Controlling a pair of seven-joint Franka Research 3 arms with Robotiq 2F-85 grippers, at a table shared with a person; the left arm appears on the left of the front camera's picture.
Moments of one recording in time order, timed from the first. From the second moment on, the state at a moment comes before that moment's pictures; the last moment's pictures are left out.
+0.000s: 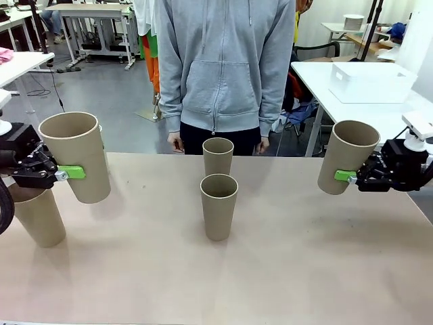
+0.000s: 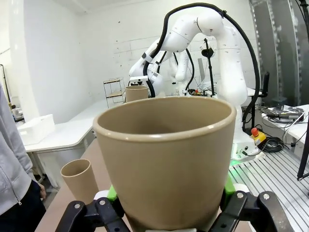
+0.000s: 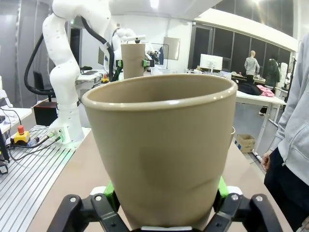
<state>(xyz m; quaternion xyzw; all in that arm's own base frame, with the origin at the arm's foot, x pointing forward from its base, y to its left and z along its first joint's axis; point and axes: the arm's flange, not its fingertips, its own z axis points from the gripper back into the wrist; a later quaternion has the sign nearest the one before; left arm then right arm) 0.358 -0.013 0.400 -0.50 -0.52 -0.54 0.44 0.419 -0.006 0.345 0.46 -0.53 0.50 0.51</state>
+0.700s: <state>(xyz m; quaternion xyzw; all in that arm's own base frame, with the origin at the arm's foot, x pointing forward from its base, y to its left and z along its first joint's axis) 0.358 -0.013 0.399 -0.50 -0.52 -0.54 0.44 0.419 -0.006 0.345 0.46 -0.53 0.50 0.51</state>
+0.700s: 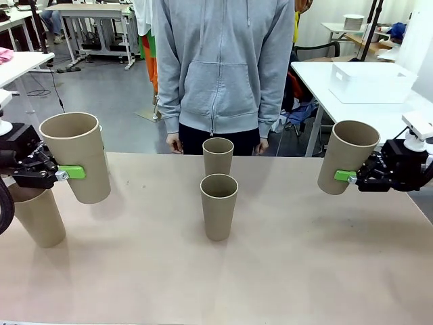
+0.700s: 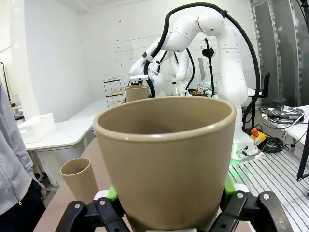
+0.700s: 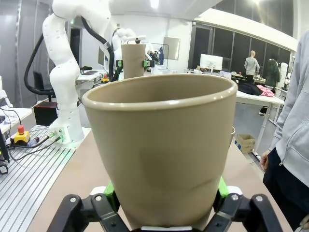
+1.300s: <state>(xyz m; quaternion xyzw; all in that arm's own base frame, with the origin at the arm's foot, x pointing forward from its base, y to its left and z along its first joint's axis) 0.358 -0.013 0.399 -0.50 -0.52 -0.54 0.44 0.419 -0.006 0.345 0.46 -0.53 0.50 0.51</state>
